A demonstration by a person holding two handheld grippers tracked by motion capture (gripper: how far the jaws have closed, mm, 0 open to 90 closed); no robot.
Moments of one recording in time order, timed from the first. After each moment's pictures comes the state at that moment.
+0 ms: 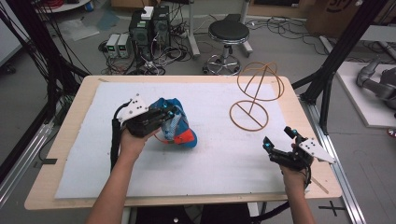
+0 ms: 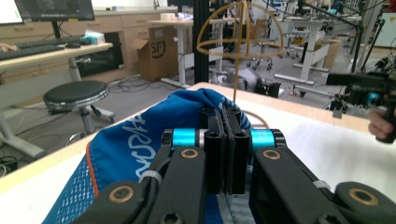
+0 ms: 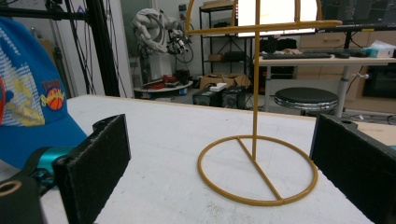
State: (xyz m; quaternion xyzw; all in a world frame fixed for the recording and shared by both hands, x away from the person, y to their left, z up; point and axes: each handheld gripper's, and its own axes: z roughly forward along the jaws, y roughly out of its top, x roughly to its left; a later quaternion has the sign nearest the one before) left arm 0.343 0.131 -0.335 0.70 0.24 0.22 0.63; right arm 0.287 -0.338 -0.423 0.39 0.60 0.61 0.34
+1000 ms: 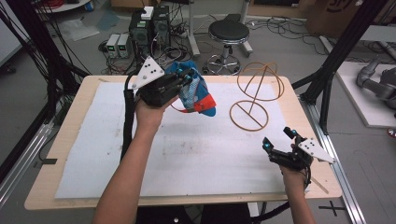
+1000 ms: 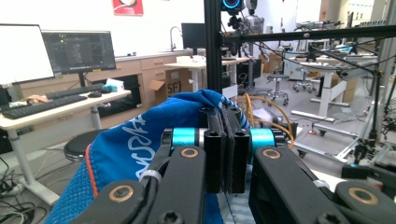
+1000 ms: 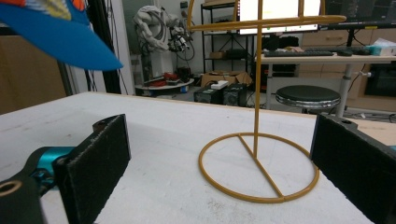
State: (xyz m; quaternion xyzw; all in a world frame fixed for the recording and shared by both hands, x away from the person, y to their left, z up) left arm 0.360 0.081 -0.240 0.65 0.23 0.28 0.67; right arm 0.287 -0.338 -0.424 0.39 0.60 0.61 0.33
